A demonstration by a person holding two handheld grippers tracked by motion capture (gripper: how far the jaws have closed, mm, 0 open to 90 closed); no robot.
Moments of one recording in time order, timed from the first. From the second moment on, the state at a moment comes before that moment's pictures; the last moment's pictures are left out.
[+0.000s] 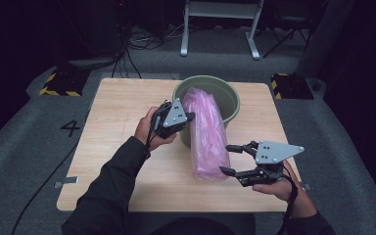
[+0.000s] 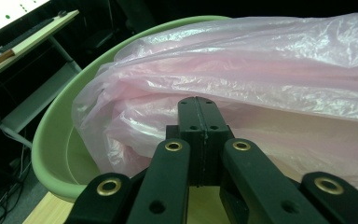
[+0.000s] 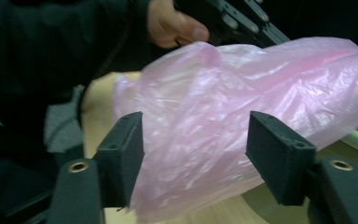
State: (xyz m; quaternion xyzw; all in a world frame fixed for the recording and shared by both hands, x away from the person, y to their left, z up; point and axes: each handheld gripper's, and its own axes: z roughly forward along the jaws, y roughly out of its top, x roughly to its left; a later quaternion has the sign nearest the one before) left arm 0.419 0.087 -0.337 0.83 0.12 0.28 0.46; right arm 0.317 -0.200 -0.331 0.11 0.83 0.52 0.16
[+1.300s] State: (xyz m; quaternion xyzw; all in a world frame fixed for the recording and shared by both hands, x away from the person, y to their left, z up) left arm 0.361 0.100 -0.322 0.81 0.12 0.21 0.53; right arm 0.369 -0.196 -0.319 0.17 0.79 0.54 0.23
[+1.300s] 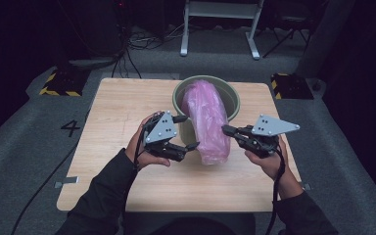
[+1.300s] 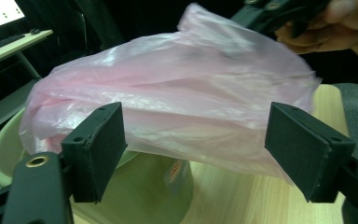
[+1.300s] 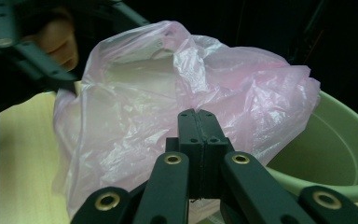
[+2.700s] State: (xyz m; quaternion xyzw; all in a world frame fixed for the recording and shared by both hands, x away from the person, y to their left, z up) left arm 0.412 0.152 -0.336 0.77 0.25 0.29 0.51; right arm 0.408 -0.238 -0.328 0.29 0.75 0.52 0.28
